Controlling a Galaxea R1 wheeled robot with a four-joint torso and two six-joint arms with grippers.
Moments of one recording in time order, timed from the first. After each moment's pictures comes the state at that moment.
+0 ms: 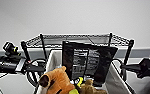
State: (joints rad) left arm -0.31 1.63 -0.66 -0.81 0.63 -0.26; right arm 0.04 1.71 -0.59 0.76 -0.15 0.27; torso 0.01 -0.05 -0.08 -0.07
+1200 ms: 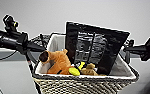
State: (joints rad) left arm -0.56 1.79 -0.84 -0.84 0.74 -0.45; right arm 0.34 1.76 -0.69 0.76 -0.28 0.50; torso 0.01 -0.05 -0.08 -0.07
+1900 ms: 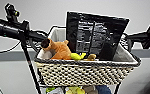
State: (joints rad) left arm -0.62 1.87 -0.96 -0.87 0.77 -0.47; right arm 0.49 1.84 -0.82 0.76 -0.37 0.61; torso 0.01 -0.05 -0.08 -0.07
